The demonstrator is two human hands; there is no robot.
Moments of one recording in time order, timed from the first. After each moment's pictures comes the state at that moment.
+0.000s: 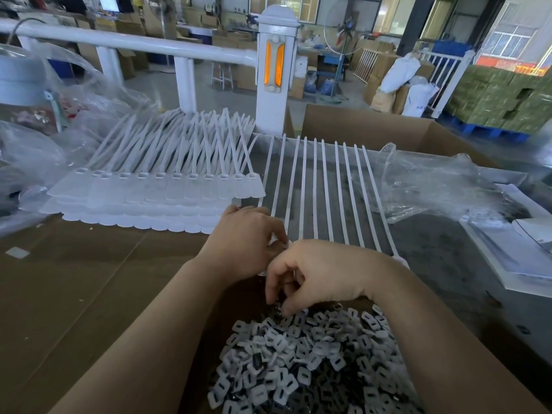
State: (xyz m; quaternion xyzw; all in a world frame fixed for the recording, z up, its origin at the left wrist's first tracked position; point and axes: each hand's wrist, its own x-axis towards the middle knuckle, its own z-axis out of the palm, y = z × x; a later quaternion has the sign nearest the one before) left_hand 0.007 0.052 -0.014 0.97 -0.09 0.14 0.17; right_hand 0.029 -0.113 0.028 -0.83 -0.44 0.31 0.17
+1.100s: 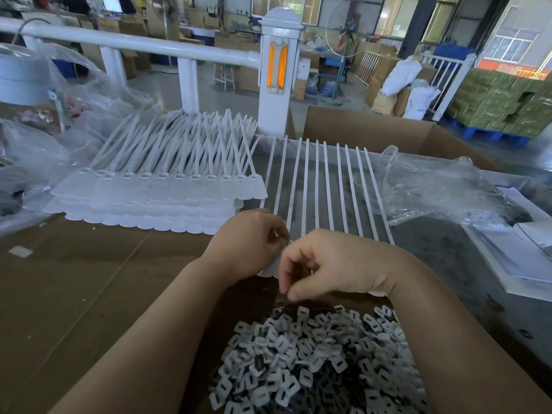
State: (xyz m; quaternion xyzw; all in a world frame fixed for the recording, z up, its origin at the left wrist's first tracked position) left_hand 0.009 0.050 -0.016 0.95 -0.06 0.13 0.27; right_hand 0.030 -0.126 0.038 -0.80 -0.42 0.32 0.28
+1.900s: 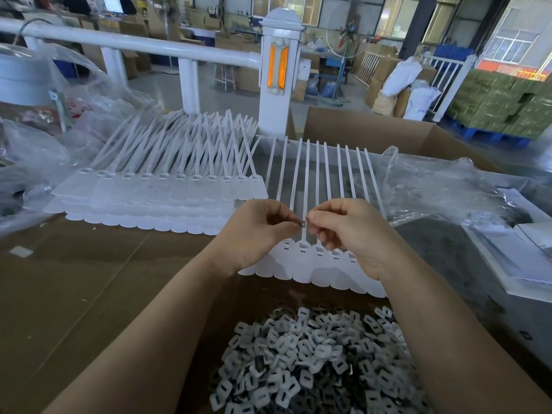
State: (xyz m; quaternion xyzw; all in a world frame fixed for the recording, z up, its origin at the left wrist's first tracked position) left_hand 0.007 0.045 -0.001 0.83 -0.04 0.09 0.55; right_hand 0.049 -0.128 0.027 -0.83 -0.12 0.12 0.53
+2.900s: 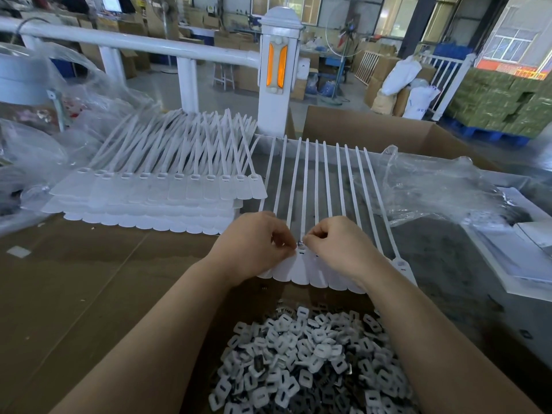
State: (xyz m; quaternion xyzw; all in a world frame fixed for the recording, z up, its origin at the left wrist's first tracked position) left_hand 0.010 0.047 -0.020 0.95 -0.07 0.10 0.30; right_hand 0.055 -0.121 -0.008 -0.94 -0.14 0.06 0.29
